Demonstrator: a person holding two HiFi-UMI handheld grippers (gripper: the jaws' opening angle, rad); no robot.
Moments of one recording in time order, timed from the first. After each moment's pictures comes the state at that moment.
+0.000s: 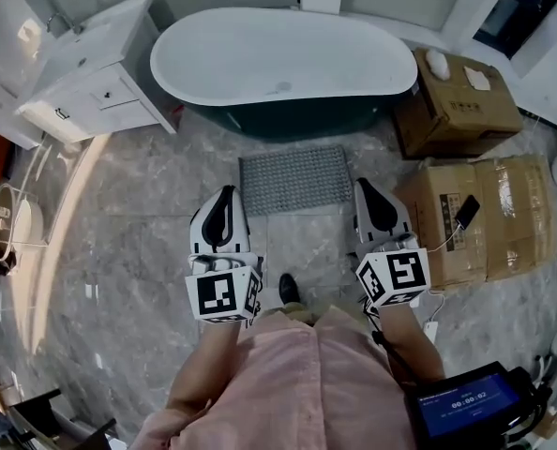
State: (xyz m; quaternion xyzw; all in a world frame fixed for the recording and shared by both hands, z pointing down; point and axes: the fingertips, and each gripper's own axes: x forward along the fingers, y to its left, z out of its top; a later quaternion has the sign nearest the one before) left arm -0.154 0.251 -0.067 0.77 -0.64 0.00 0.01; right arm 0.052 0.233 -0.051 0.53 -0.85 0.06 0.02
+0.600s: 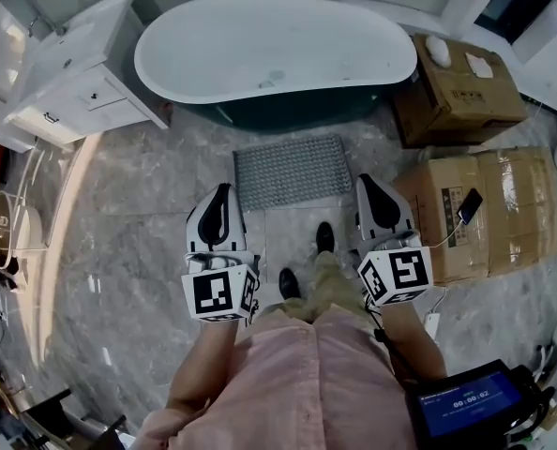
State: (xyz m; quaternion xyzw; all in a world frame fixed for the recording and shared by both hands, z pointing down) left arm -0.144 0.203 -0.041 0.78 -0.63 0.03 0.03; right arm 0.069 0.190 -0.030 0.54 -0.84 0.08 0.03
